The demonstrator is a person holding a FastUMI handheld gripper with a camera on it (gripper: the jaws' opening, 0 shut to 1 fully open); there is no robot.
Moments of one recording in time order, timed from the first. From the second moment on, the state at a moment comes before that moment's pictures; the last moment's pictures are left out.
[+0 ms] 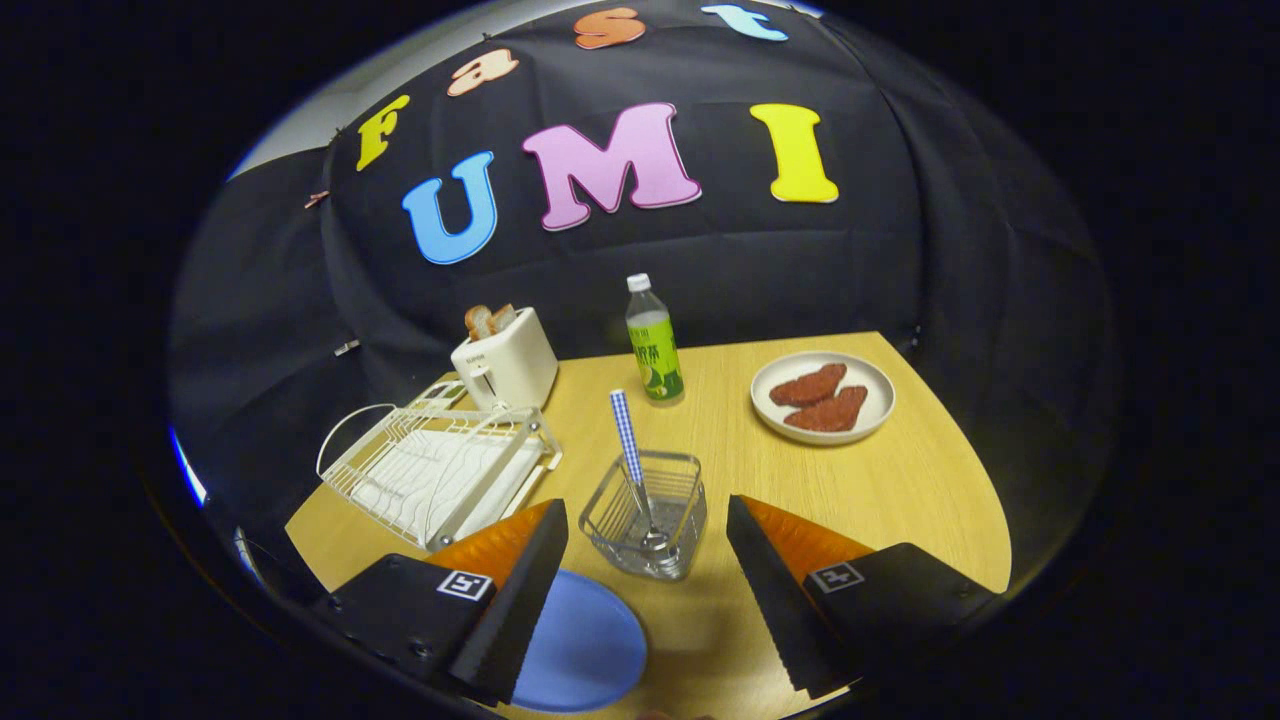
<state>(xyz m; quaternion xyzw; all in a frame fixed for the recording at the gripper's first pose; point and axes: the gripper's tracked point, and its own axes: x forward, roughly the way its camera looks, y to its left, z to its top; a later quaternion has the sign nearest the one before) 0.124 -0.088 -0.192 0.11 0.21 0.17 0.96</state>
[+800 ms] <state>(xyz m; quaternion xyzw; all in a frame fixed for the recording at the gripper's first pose) 0.243 -0.024 -0.219 0.00 0.24 0.19 0.95</state>
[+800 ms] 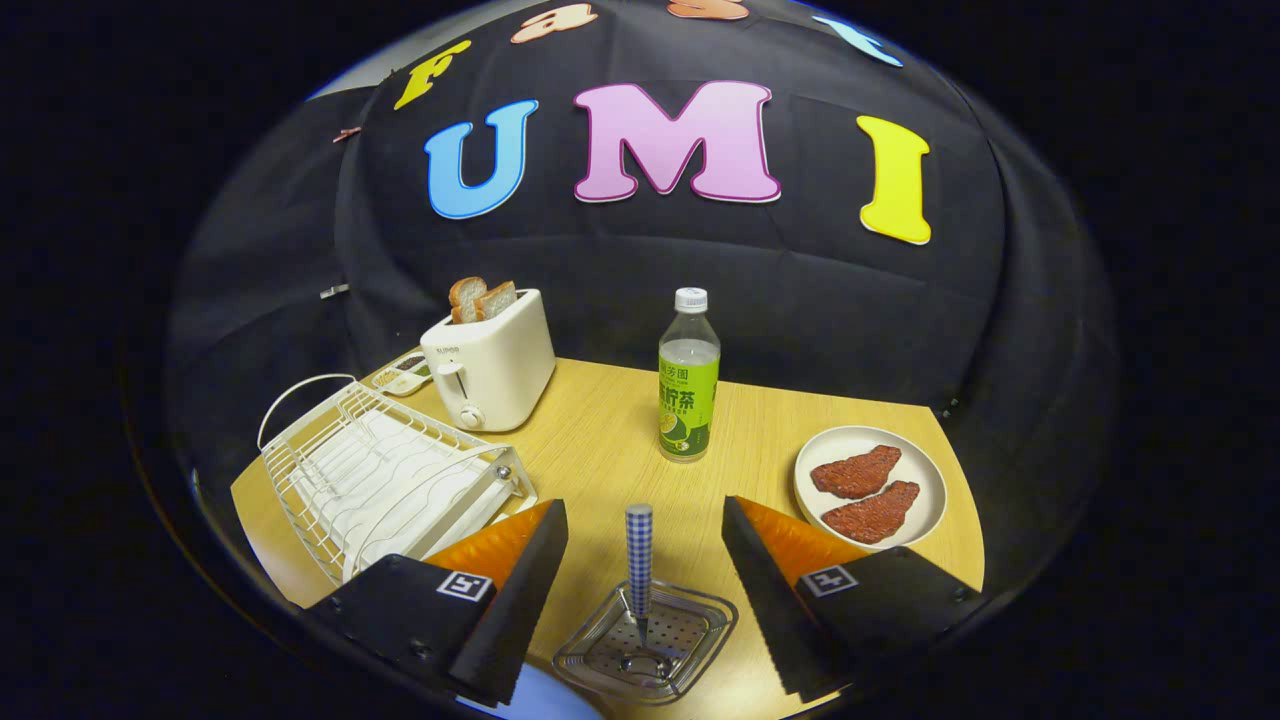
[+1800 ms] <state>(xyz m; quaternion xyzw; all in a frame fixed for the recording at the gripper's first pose) 0.248 -0.023 -0.206 -0.02 0.25 0.18 0.95</state>
